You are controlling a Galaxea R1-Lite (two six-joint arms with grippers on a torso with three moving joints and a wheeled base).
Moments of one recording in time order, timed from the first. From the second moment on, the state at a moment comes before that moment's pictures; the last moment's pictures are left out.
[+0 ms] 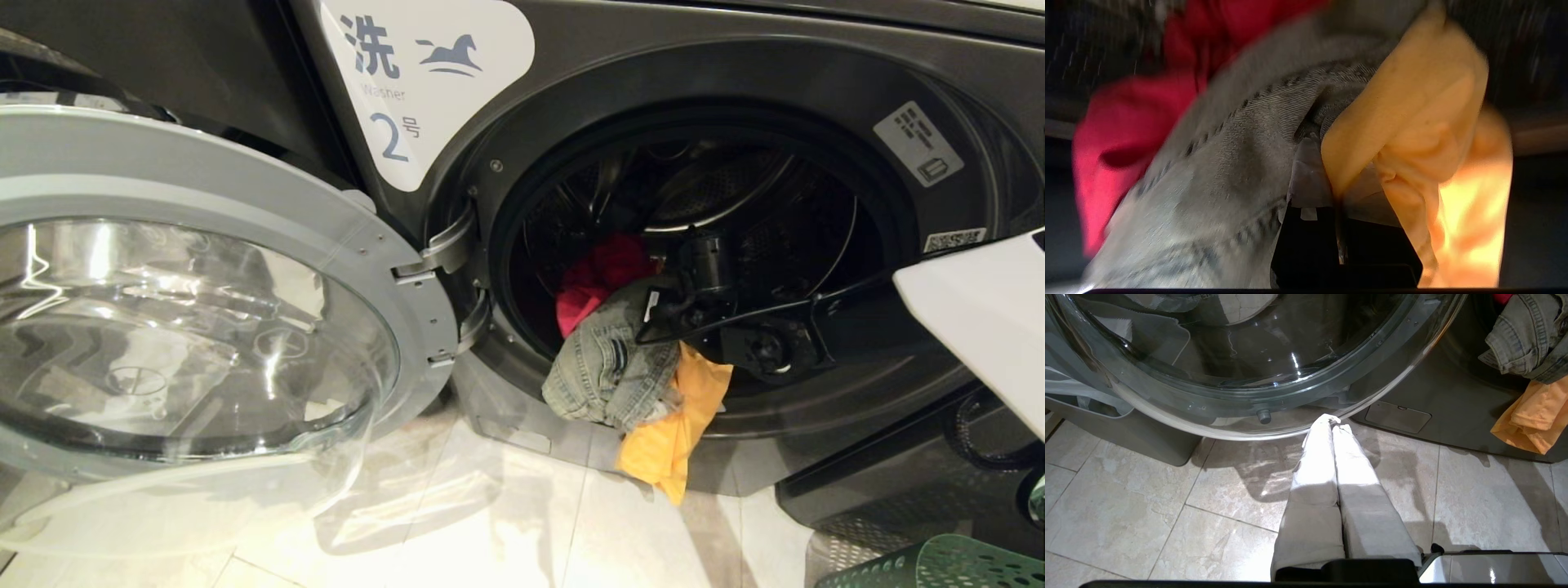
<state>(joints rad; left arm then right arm) -0.01 0.00 0.00 0.00 0.00 0.00 0.42 2.17 -1.45 -0.39 -0.51 0.36</state>
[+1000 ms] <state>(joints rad) -0.01 0.00 0.00 0.00 0.00 0.00 0.39 2.48 -1.96 -0.89 -0.55 -0.16</state>
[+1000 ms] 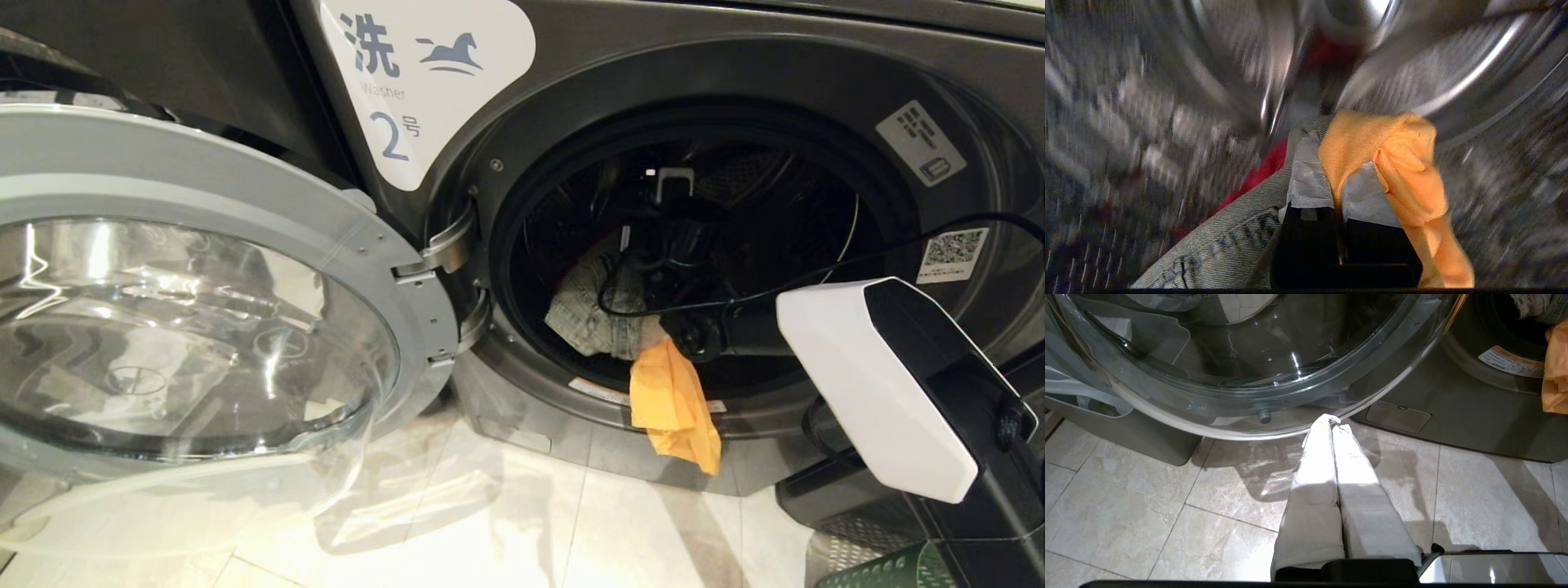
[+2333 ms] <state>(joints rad) -0.01 0.00 0.00 0.00 0.00 0.00 0.35 2.56 -1.88 -0.89 -0.47 -0.23</state>
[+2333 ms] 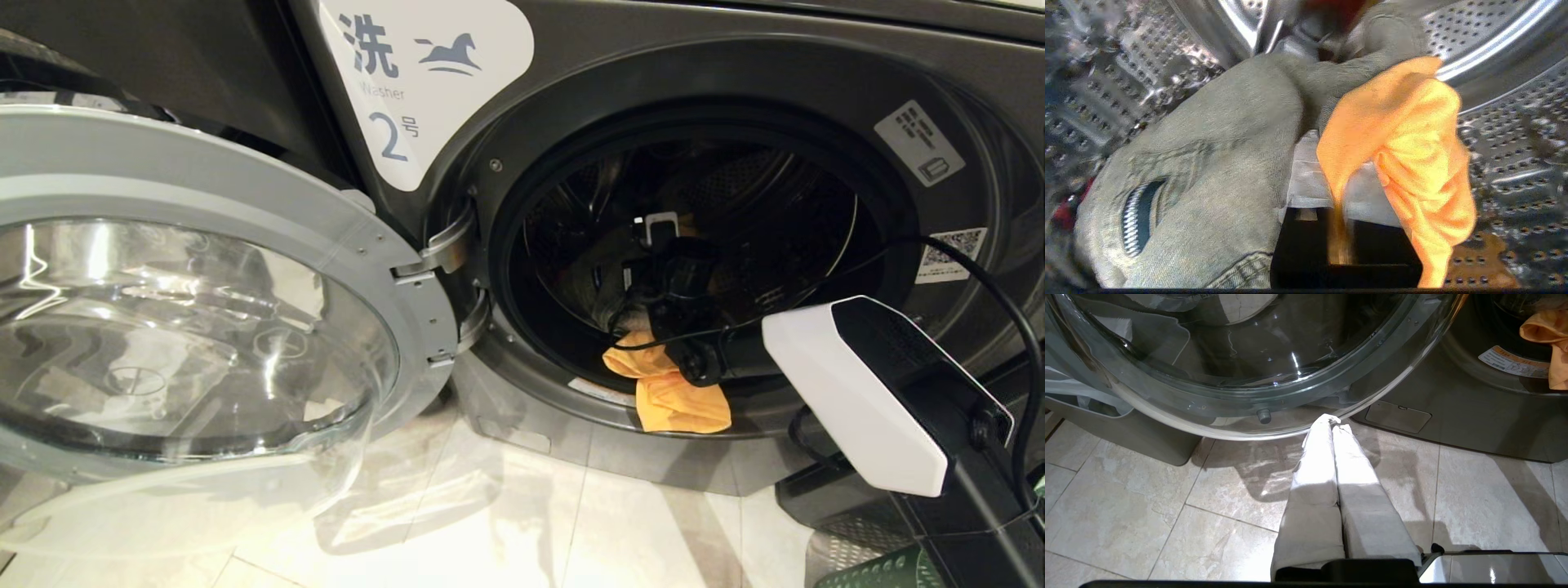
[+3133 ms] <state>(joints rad) -0.01 0.00 0.00 0.00 0.00 0.00 0.41 2.16 -1.48 -0.50 -0.44 0.02</state>
